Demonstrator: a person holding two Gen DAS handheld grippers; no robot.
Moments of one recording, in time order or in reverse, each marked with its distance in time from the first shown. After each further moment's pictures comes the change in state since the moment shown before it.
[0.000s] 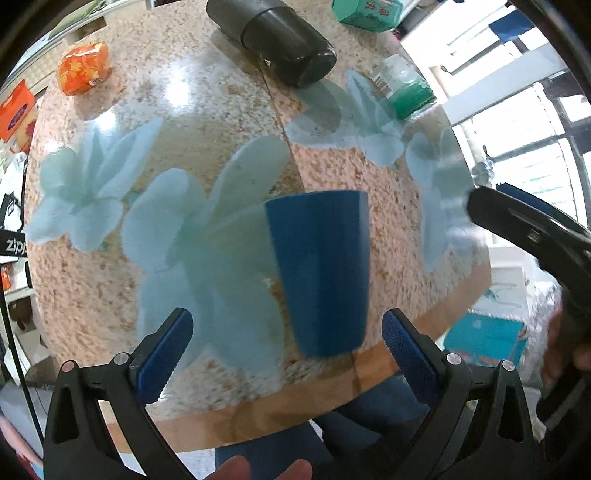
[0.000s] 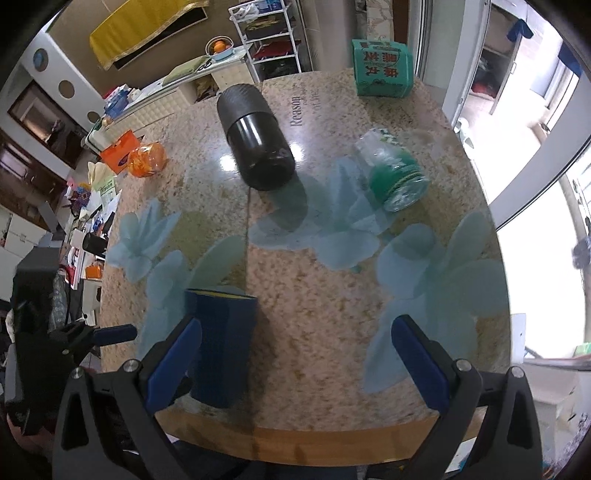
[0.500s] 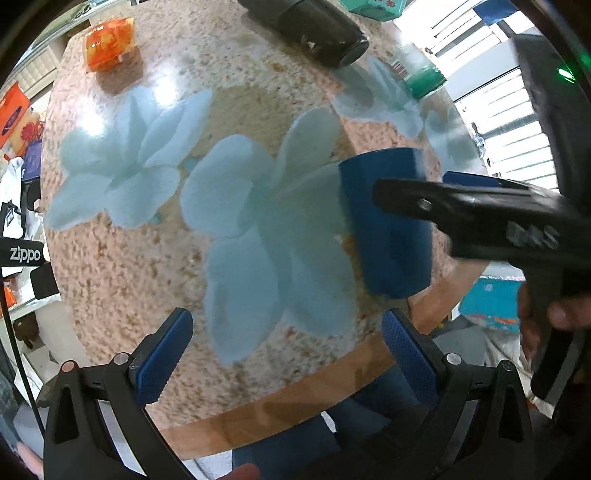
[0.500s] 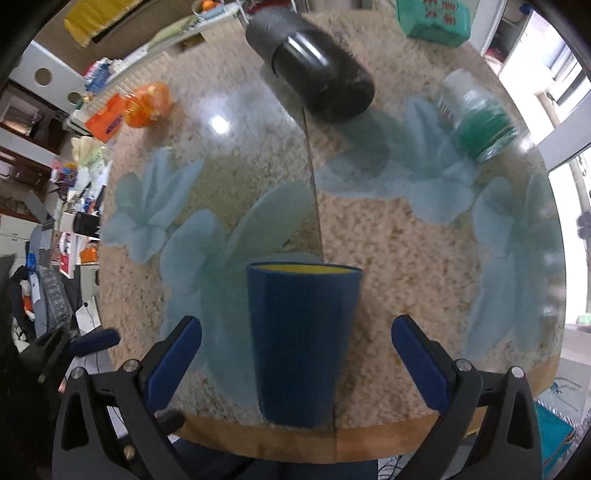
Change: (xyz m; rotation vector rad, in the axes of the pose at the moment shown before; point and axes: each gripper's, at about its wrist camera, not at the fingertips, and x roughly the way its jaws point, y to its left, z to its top) left arm -0.002 0.064 -0.027 0.074 0.036 -0.017; right arm 0.079 0.070 0.005 0.059 0.200 -0.040
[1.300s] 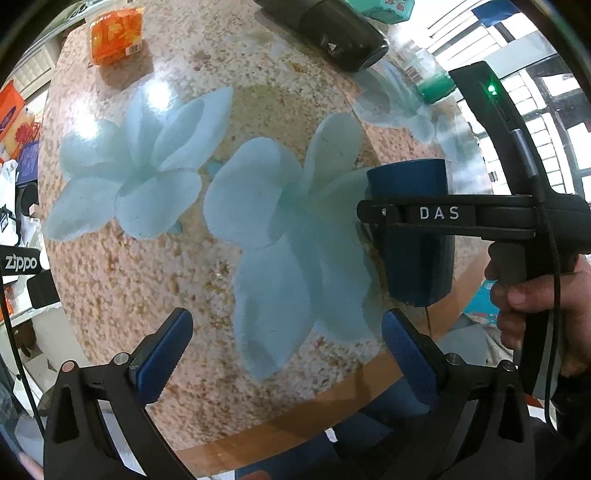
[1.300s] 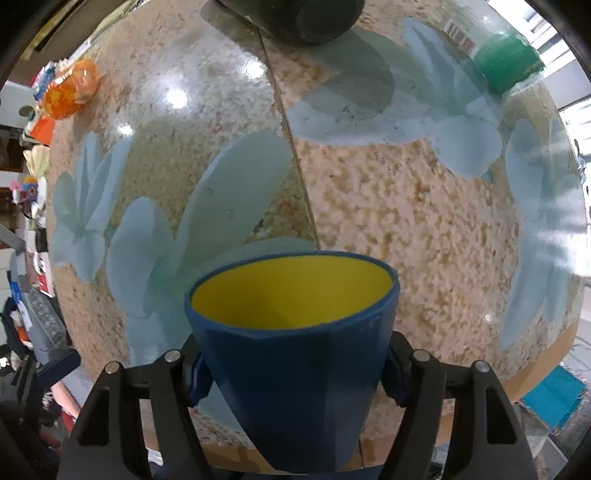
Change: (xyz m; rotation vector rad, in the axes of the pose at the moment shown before) left arm -0.001 0.032 0.008 0.020 -0.006 -0.026; right arm 0.054 -0.017 0.002 0.142 0.134 -0.037
